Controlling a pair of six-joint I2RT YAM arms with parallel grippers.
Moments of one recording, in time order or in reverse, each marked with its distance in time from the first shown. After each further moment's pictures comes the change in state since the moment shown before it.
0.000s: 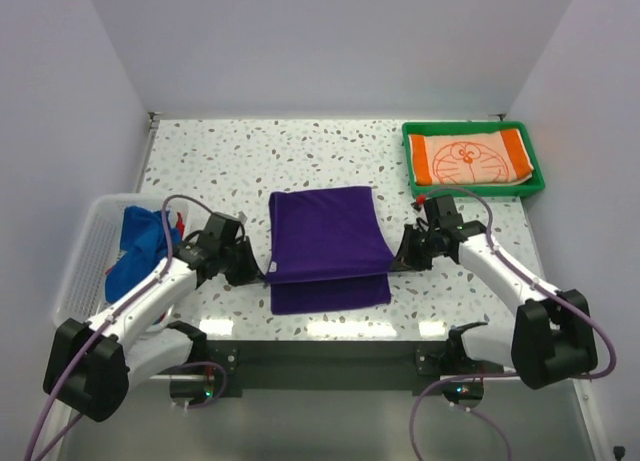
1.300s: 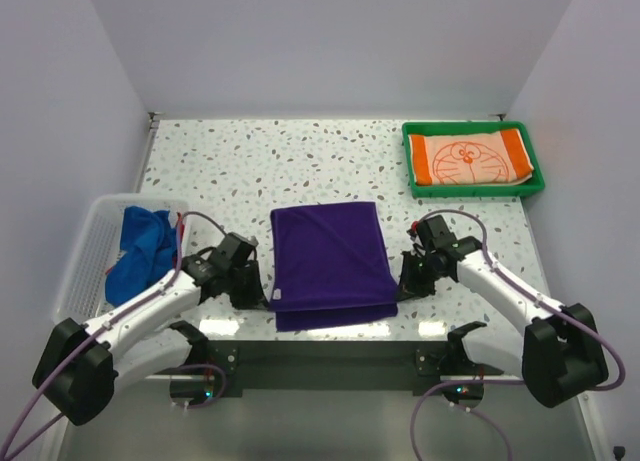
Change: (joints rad) left arm -0.157 -0.063 -0.078 -0.080 -0.005 -0.085; right arm 0.106 -0.103 -0.121 -0.138 0.048 0.024
